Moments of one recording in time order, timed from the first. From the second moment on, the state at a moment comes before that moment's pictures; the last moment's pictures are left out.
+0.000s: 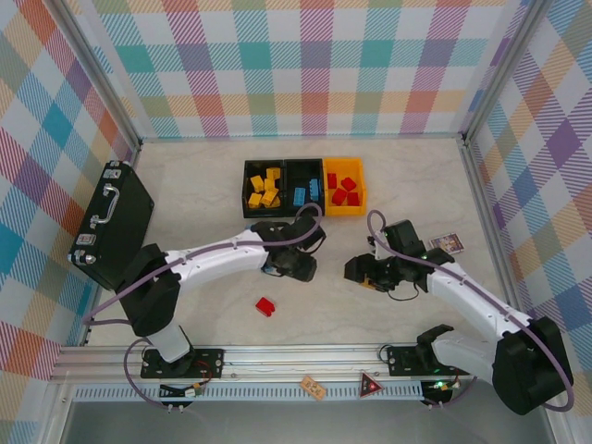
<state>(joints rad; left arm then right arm) -0.95 1.67 1.24 -0.79 -0.05 -0.54 0.43 1.07 0.60 -0.59 -0.53 0.65</state>
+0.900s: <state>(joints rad) -0.80 2.21 2.09 -0.85 -0.08 -0.56 0.21 1.12 0.80 -0.64 -0.30 0.62</state>
